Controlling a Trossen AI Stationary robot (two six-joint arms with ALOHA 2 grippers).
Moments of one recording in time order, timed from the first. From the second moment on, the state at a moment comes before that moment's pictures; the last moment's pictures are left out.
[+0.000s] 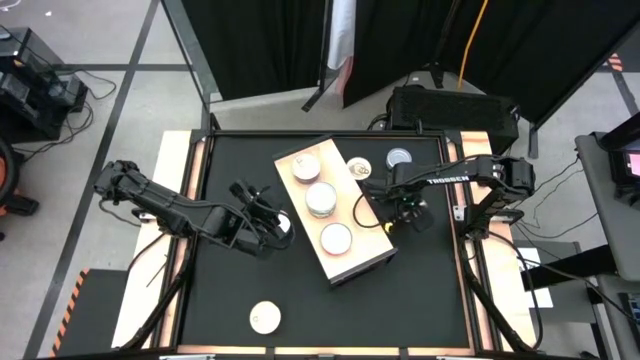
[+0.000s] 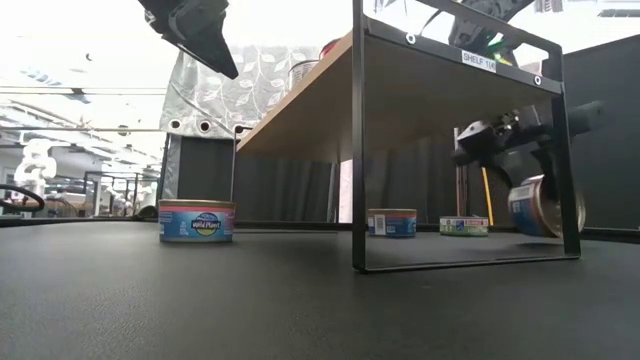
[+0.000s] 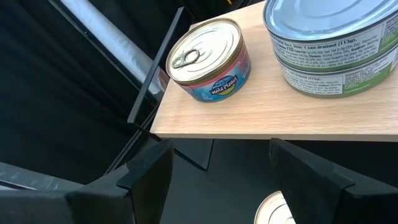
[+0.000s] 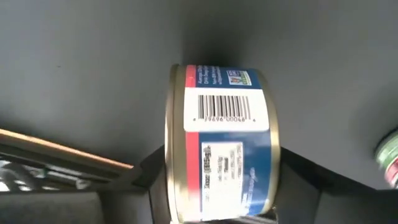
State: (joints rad) left arm -0.36 1.43 1.16 -0.96 -0.99 -0.64; right arm -0.20 1.62 1.02 -1.29 0.13 -0.55
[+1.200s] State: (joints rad) left arm -0.37 1.34 1.18 -0.97 -1.17 -0.59; right arm -0.26 1.33 1.73 -0.99 0.03 -0.04
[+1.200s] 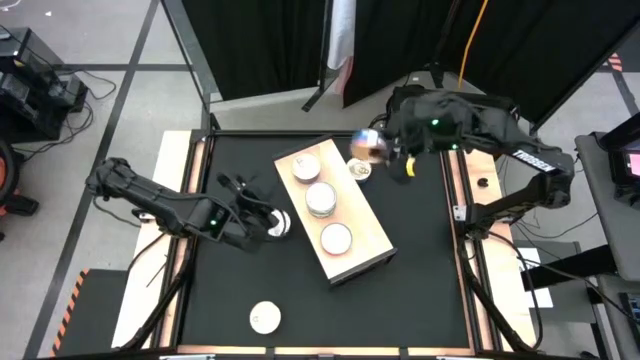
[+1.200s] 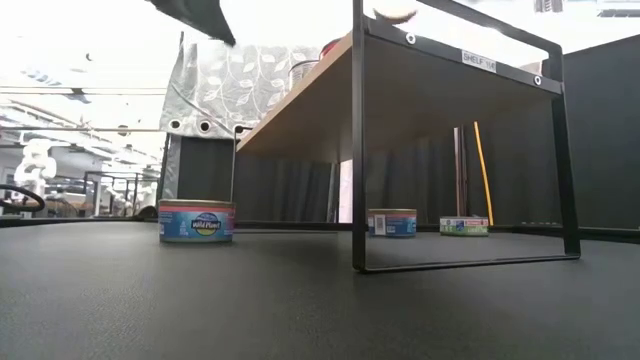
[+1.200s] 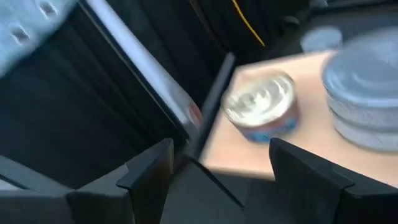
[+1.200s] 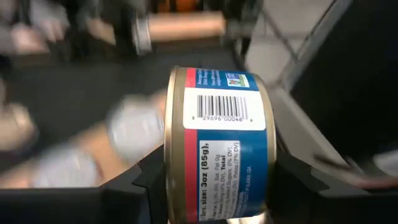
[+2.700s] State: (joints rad) left arm -0.21 1.30 1.35 0.27 -0.55 2.57; right arm -0.31 1.39 1.73 -0.26 -0.42 0.49
